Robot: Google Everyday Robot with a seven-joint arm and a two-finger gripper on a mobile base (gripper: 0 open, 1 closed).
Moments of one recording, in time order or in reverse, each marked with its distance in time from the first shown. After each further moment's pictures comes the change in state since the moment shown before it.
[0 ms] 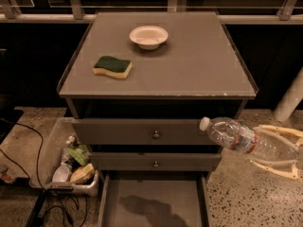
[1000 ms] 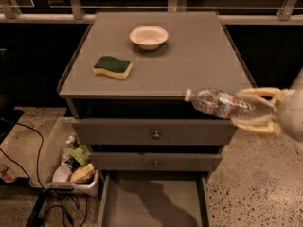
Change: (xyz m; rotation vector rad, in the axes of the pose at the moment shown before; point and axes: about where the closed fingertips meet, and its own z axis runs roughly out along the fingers) arm -0.017 -0.064 0.041 -0.036 0.178 -0.080
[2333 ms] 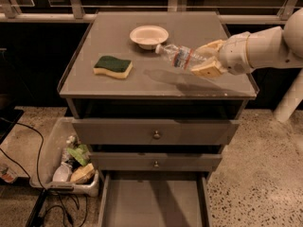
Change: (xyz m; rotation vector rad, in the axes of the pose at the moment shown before) arm -0.004 -0.131 0.149 -0.071 -0.004 0.224
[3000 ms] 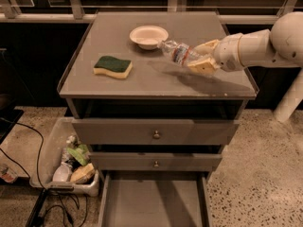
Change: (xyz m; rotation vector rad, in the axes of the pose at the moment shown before) arm 0.017 -0.033 0.034 0.031 -0.028 0.103
